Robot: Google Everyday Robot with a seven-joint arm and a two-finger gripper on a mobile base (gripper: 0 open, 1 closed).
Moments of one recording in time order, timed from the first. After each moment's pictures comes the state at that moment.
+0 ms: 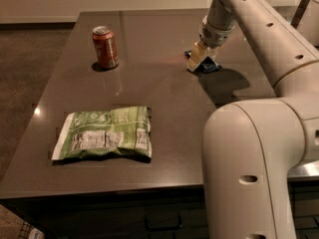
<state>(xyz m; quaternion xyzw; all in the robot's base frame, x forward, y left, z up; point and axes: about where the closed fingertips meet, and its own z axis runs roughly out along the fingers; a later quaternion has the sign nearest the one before) 0.757 -0.158 0.837 -0.34 0.93 0.03 0.14</state>
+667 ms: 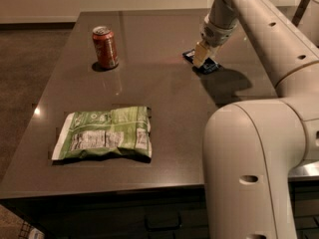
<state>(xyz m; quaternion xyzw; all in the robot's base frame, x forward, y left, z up) 0.757 -0.160 0.843 -0.35 0.92 0.03 0.15</state>
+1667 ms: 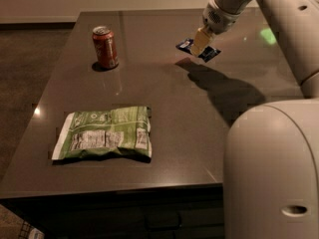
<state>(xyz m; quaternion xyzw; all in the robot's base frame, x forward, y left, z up) 0.727 -0.139 0.902 -0.41 0.89 0.06 0.20</state>
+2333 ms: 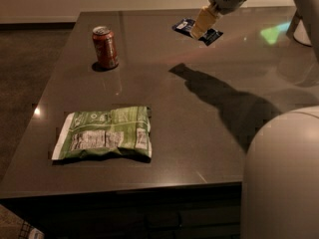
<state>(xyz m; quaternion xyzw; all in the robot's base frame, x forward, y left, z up) 0.697 -0.125 0.972 -0.45 0.85 0.08 0.25</state>
